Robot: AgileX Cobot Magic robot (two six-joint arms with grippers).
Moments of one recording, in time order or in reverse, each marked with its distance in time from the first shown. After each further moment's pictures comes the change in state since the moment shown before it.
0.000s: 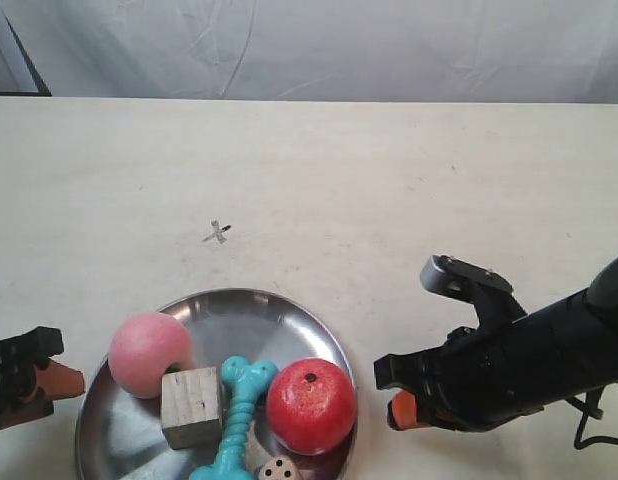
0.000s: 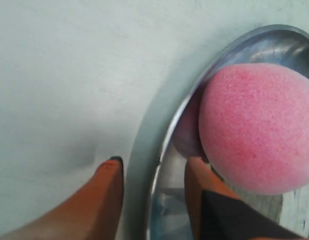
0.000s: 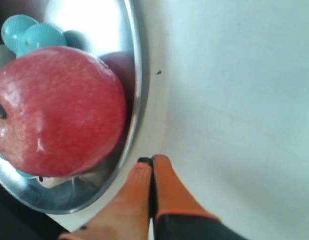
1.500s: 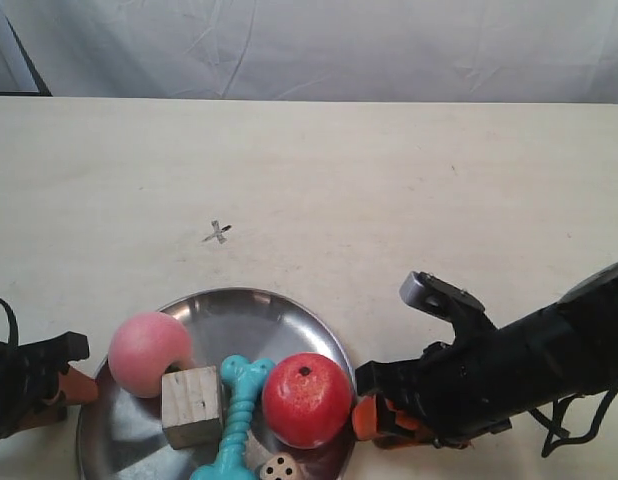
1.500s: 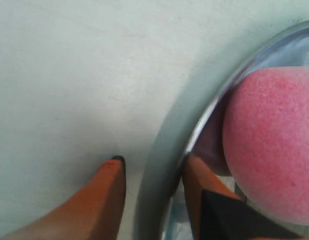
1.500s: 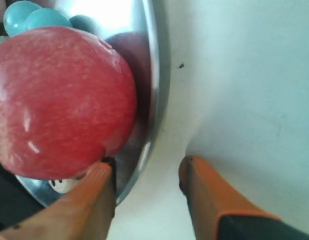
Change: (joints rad) left arm -0.139 0.136 -0.012 -0.080 -0.142 0.005; right arm 0.000 0.155 0.000 0.271 0.079 -0.263
